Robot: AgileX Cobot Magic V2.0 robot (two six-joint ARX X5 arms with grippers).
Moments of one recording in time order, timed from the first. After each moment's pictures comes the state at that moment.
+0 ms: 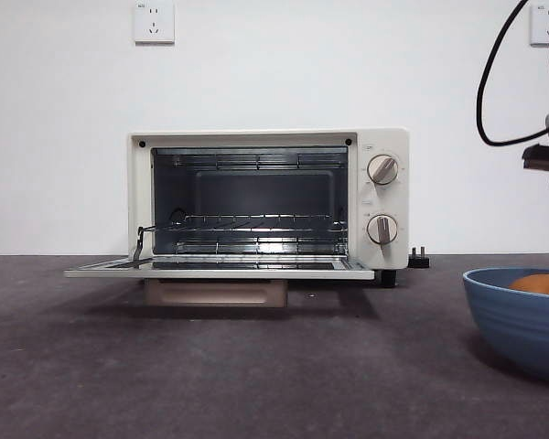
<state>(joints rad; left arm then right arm) -0.56 0.98 1.28 -1.28 0.42 0.18 0.13 1.43 0.93 -0.96 -0.10 0.29</state>
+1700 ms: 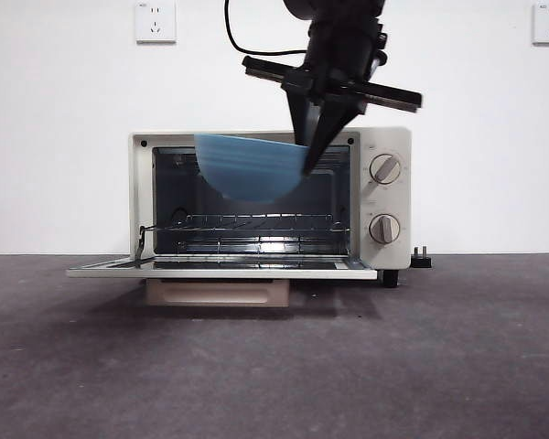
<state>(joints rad) -0.56 0.97 1.28 -1.31 0.42 0.20 0.58 2.04 2.02 -1.22 -0.12 0.87</state>
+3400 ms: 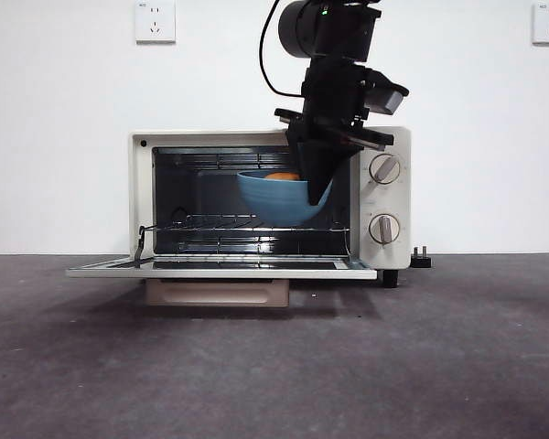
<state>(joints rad) -0.56 0.97 1.28 -1.30 0.42 0.20 0.54 2.20 2.14 -1.13 0.03 1.42</state>
